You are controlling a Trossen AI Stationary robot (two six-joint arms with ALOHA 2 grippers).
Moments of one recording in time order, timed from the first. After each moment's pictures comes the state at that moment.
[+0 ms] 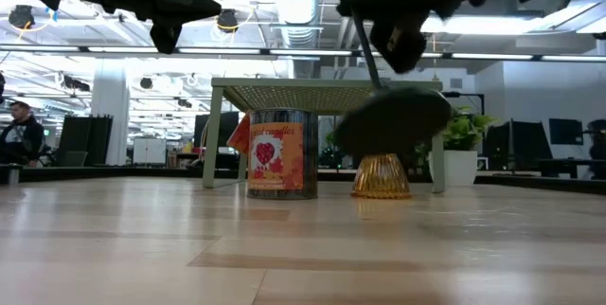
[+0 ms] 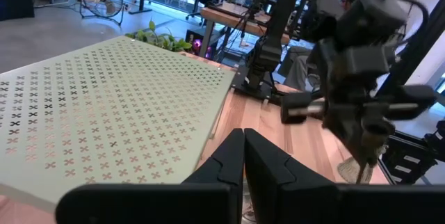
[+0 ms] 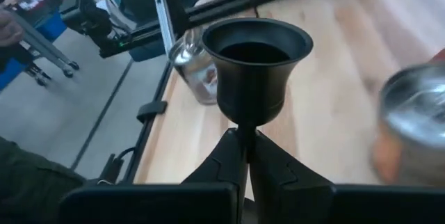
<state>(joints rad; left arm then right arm) -0.01 0.61 0.40 0.25 -0.14 -0.24 0.33 1.54 0.80 0.33 0.04 0.44</state>
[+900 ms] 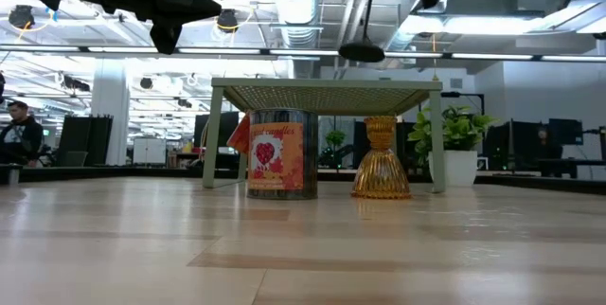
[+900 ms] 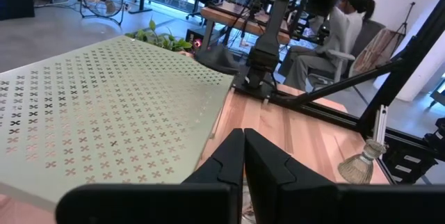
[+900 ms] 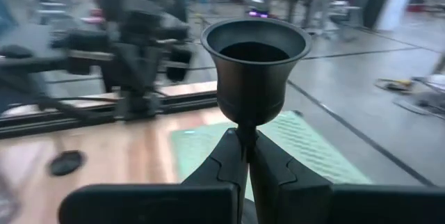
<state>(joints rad) -0.01 0.62 0.40 0.25 -0.14 -0.24 -0.01 1.06 0.81 0.10 0.34 0.02</state>
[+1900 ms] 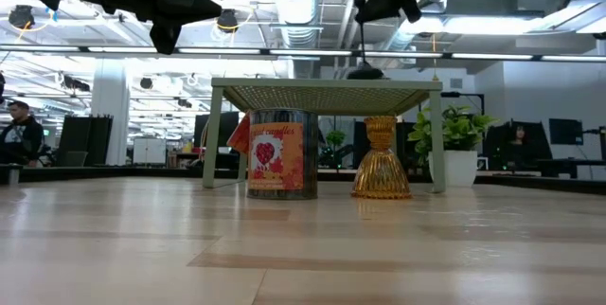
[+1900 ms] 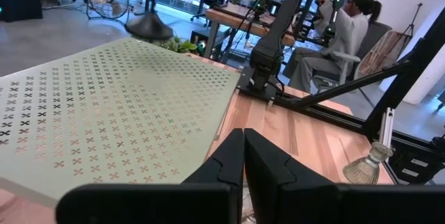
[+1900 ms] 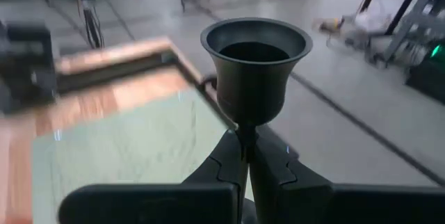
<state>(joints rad) -0.01 0.62 0.40 0.26 -0.16 -0.24 -0.37 1.27 1.15 -0.22 0.21 0.00</state>
